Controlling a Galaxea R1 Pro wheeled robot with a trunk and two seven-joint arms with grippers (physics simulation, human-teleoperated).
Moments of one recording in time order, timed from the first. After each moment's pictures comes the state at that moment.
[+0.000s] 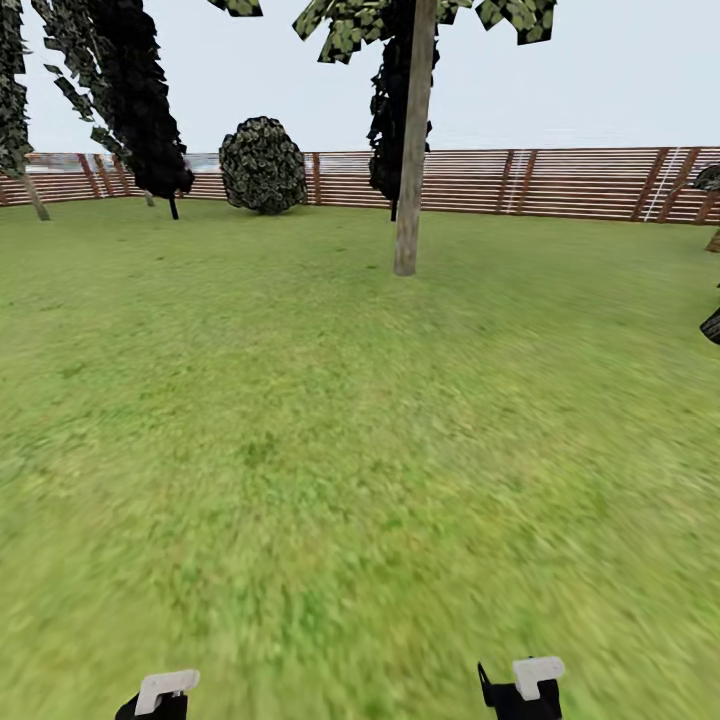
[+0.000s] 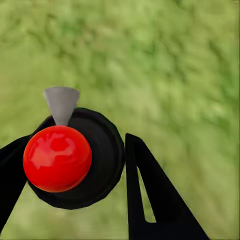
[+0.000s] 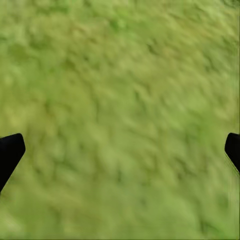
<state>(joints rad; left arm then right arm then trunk) -0.28 0.14 0.03 -0.34 0.09 -0.30 0.00 -0.37 -0.07 -0.01 -0.15 0.12 -0.55 -0.03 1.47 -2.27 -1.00</state>
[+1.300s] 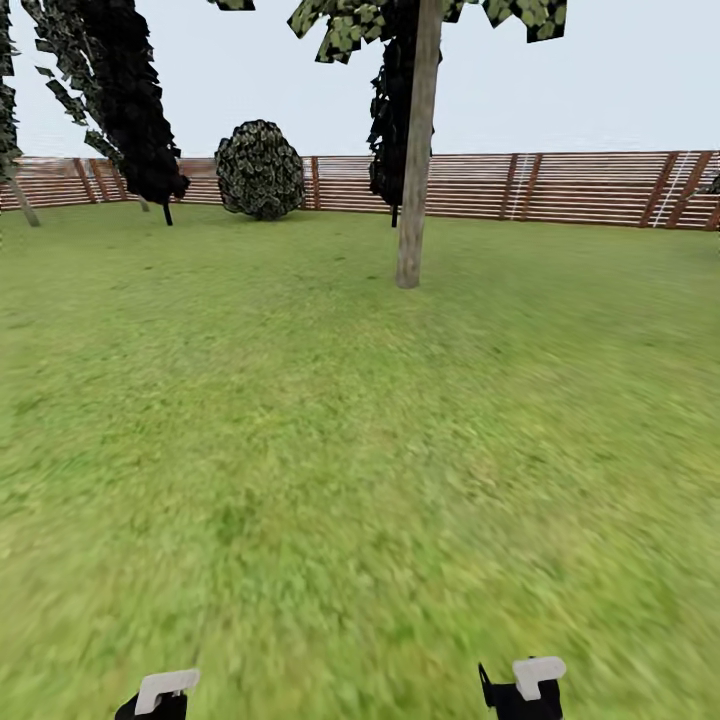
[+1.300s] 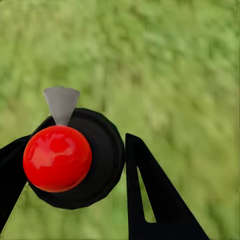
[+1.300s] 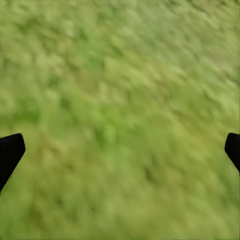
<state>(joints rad) -0.28 0.14 0.03 -0.34 0.09 -0.30 0.00 -0.37 -0.07 -0.01 -0.15 0.12 -0.55 -0.03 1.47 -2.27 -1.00</state>
